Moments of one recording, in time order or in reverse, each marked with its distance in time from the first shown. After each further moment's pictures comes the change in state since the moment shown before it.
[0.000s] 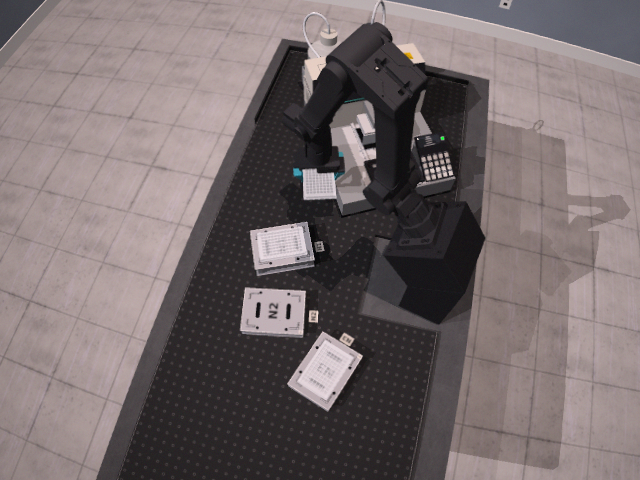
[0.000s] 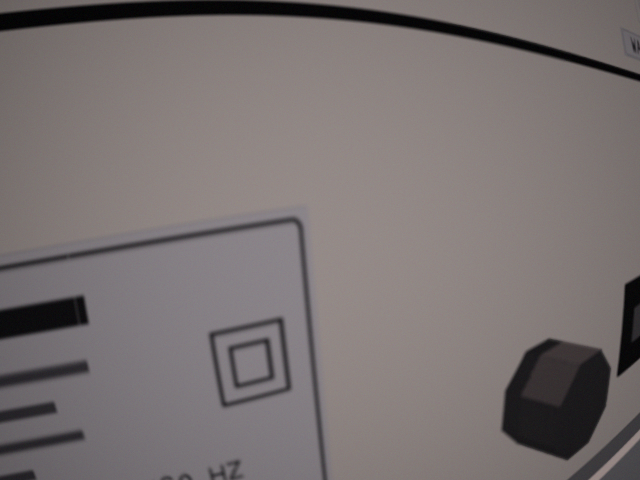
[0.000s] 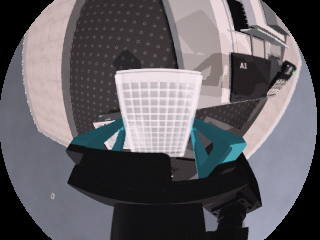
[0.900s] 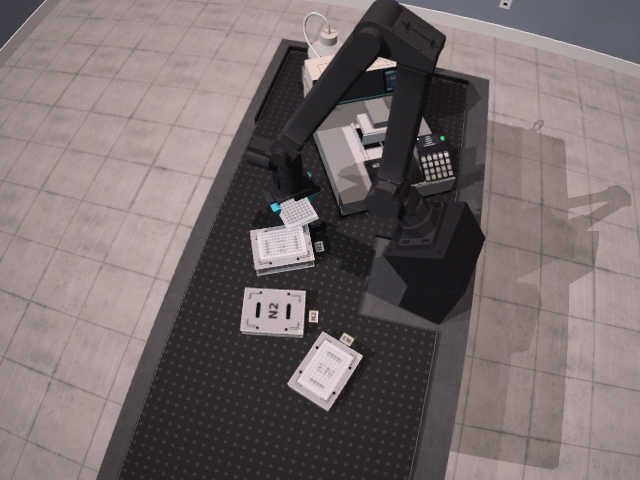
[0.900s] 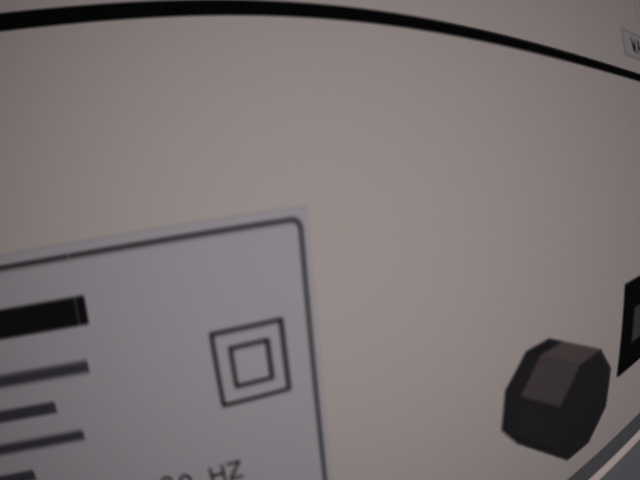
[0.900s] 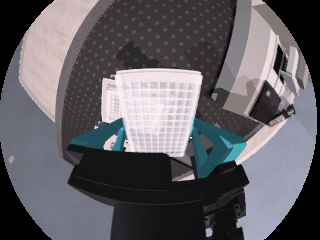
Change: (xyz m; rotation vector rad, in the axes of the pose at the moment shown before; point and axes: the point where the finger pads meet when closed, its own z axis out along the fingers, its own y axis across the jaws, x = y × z) arm 0.075 0.072 0.009 -0.009 0.007 -0.424
